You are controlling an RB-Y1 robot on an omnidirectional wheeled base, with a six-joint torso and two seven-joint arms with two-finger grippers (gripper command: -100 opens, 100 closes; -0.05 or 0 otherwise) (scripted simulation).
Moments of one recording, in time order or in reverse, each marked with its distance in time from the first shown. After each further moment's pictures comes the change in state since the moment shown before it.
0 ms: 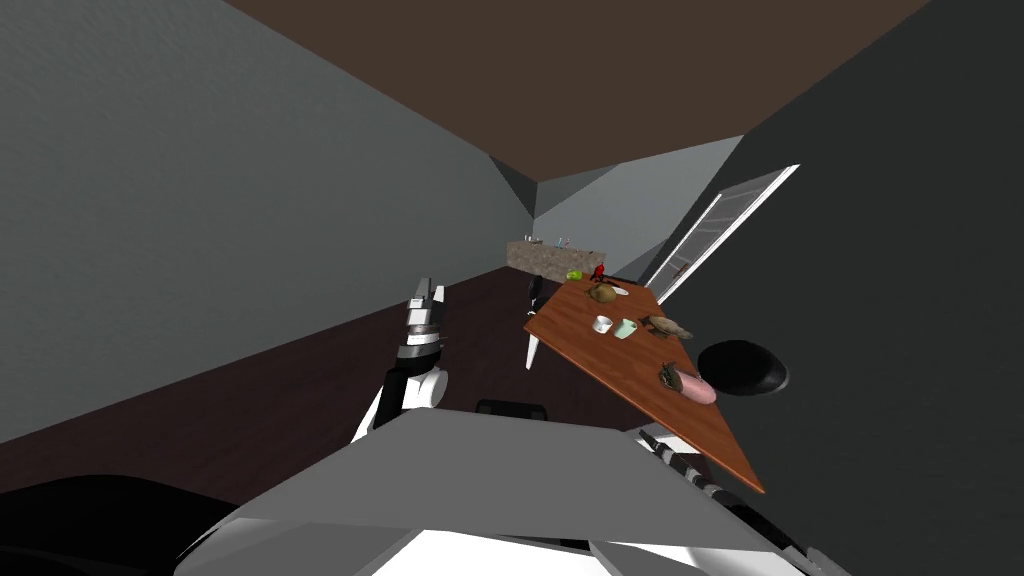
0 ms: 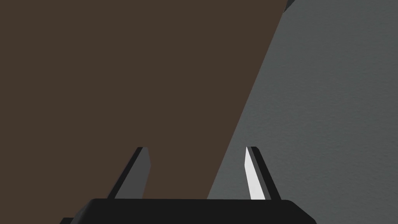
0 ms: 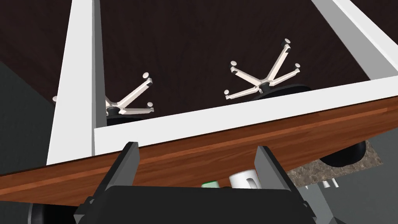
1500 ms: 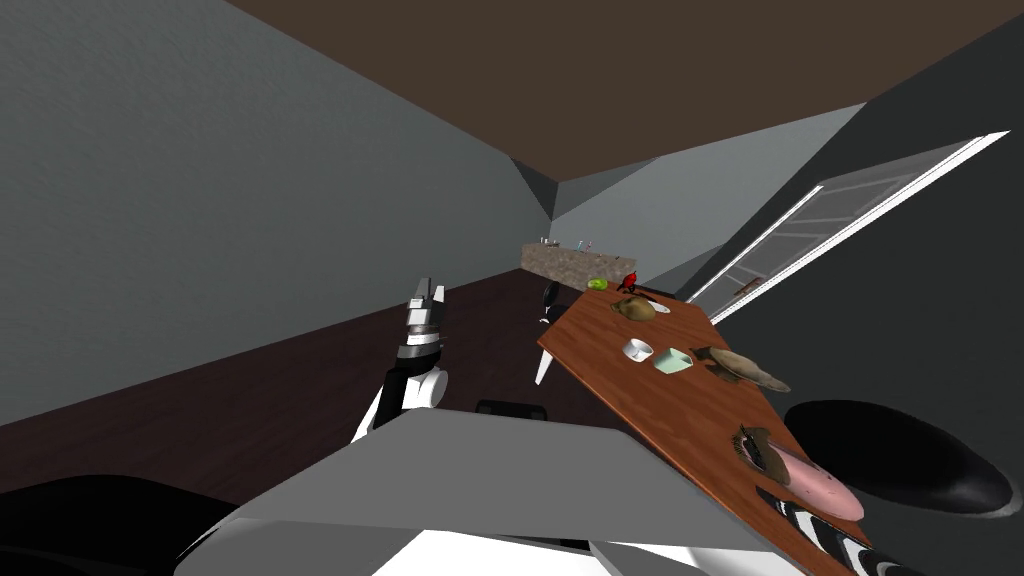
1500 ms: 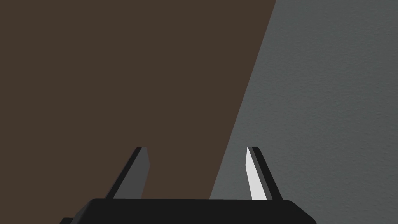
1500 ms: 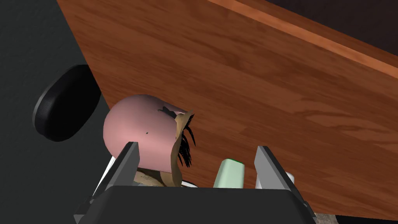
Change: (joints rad) left arm 0.000 0.000 0.000 0.000 0.000 0.000 0.000; right arm -0.026 -0.244 0.044 0.328 -0.007 0.034 0.085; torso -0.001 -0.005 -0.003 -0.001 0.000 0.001
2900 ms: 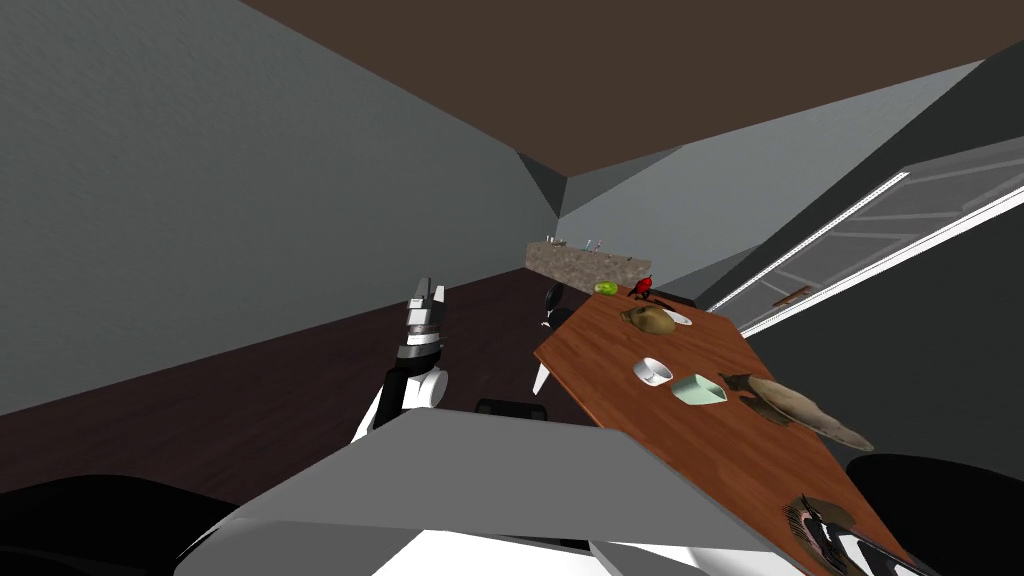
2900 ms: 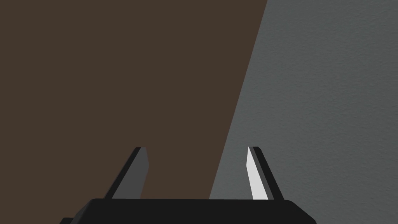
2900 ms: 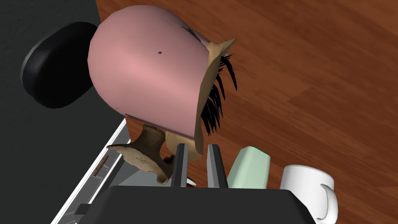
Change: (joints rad) left arm 0.000 0.000 0.000 0.000 0.000 0.000 0.000; right arm -0.033 -0.019 0.027 0.103 0.003 0.010 0.045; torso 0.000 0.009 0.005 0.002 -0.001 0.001
